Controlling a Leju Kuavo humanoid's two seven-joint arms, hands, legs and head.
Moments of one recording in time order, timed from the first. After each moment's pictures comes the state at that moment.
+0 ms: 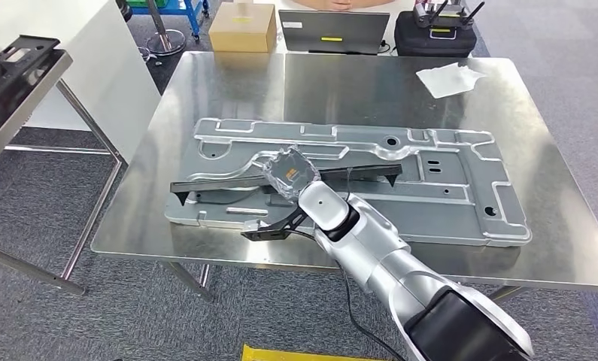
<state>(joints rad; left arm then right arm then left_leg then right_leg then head) -0.11 -0.04 1.32 -0.22 -0.79 0.05 -0.28 -0.97 0.33 0.84 -0.56 1.55 -0.30 0.00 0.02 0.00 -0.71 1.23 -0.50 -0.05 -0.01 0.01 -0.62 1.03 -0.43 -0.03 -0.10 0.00</state>
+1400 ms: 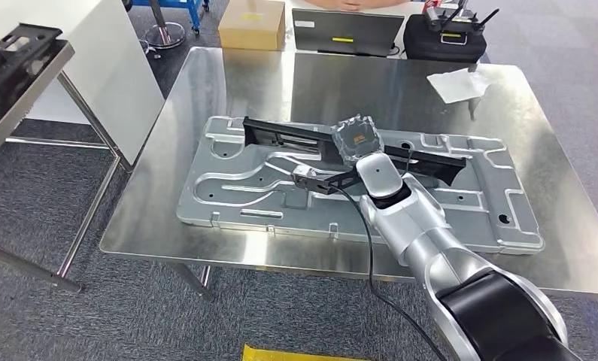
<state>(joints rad) -0.10 -0.05 1.41 -0.22 -0.70 0.13 -0.28 -1.03 0.21 0.54 -0.48 1.55 -0.30 0.12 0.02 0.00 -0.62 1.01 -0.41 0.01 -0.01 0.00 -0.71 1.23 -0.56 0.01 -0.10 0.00</state>
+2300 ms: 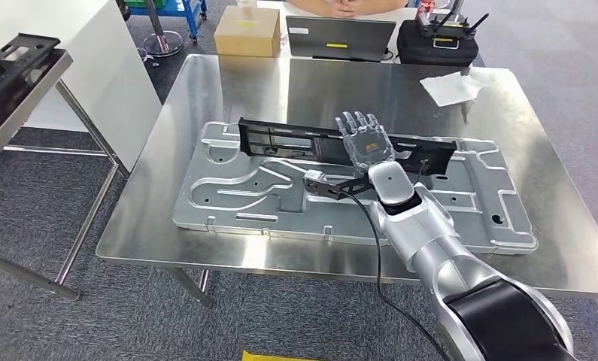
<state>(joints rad) -0.10 -0.05 1.40 -0.22 -0.72 0.10 -0.29 -0.99 0.18 0.48 -0.50 1.55 -0.34 0.08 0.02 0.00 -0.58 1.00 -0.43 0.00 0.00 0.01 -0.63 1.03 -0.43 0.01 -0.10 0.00</state>
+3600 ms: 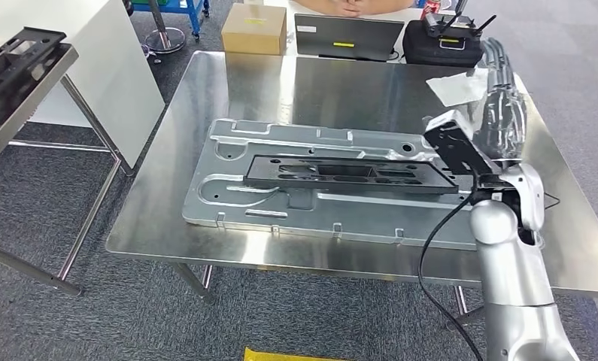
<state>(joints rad) -0.09 -0.05 1.34 -0.22 -0.77 0.06 -0.31 -0.62 -0.06 0.11 -1.53 0.75 -0.28 -0.13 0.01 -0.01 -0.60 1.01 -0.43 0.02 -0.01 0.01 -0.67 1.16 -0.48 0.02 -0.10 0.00</state>
